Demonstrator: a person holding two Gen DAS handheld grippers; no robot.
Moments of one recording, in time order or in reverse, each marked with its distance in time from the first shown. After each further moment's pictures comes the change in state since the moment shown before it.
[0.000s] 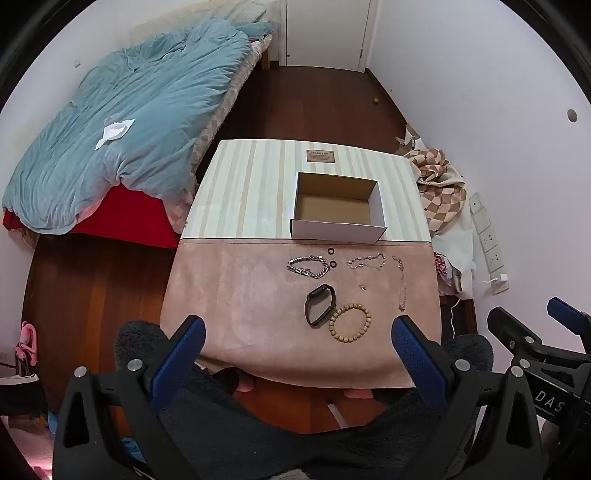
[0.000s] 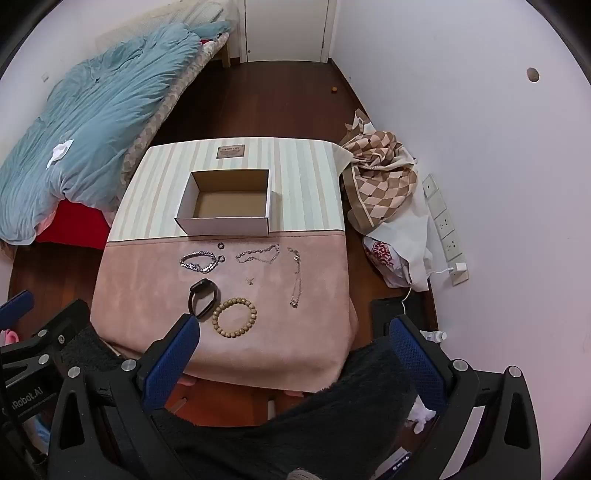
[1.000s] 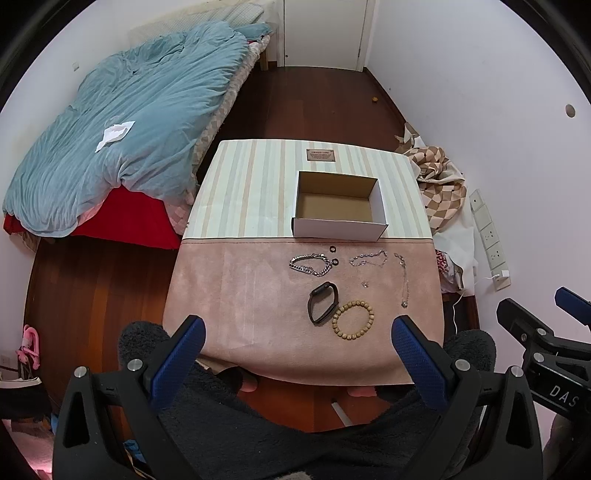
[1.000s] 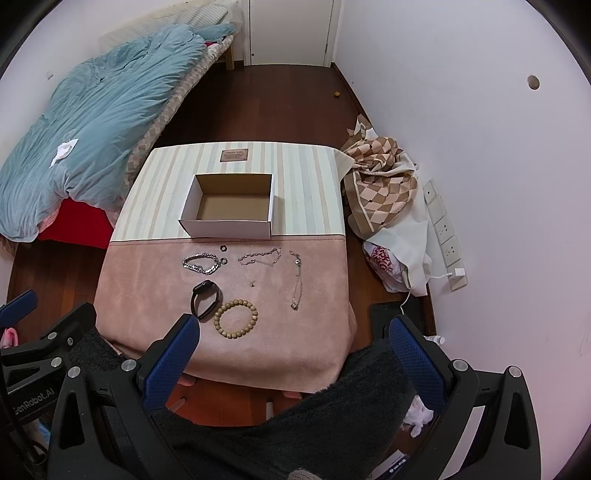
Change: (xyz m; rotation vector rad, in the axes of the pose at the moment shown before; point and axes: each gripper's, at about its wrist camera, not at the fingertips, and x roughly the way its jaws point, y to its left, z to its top) left arm 0.000 0.001 -0.004 0.011 -0.005 0.006; right arm -0.010 0.003 0.003 -0.011 -0.024 -0.011
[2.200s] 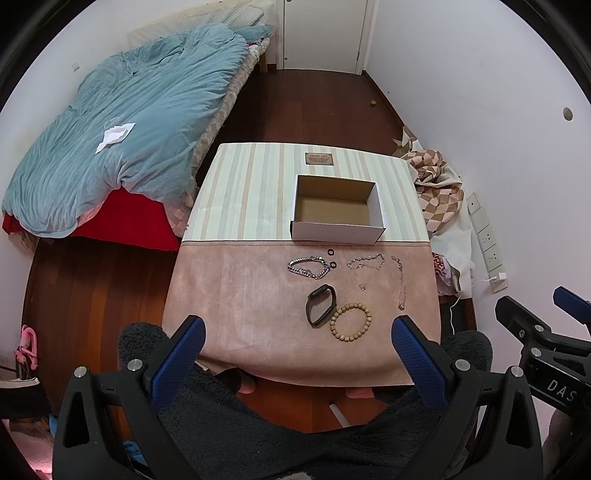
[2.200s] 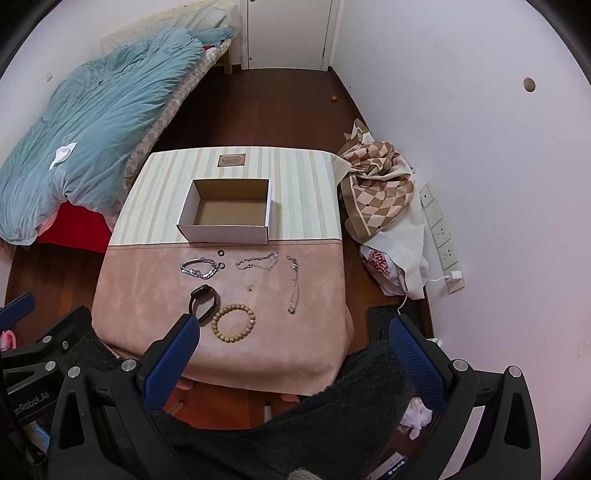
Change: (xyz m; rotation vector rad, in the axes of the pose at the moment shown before) left arm -0.006 -0.003 0.005 0.000 -0.008 -0.007; right arm -0.003 -0.005 0.003 0.003 -0.015 -0.003
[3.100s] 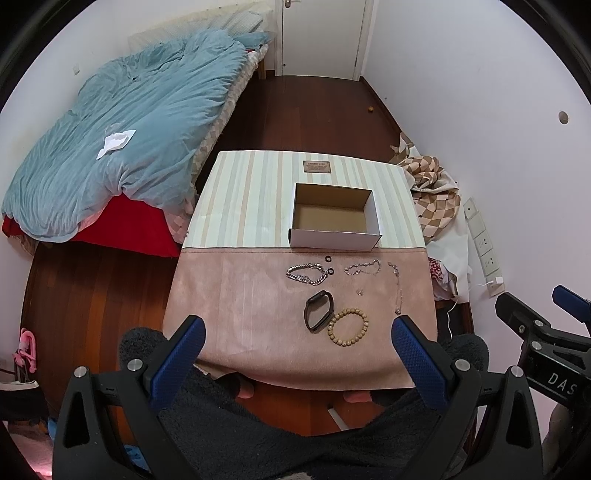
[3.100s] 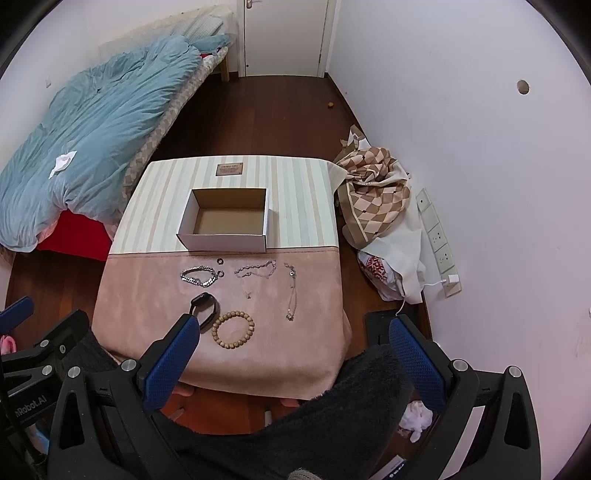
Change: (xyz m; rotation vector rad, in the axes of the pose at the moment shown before) left arm -0.012 0.005 -0.002 0.000 -0.029 -0.016; right arm -0.012 -0.004 0.000 0.017 -0.034 -0.005
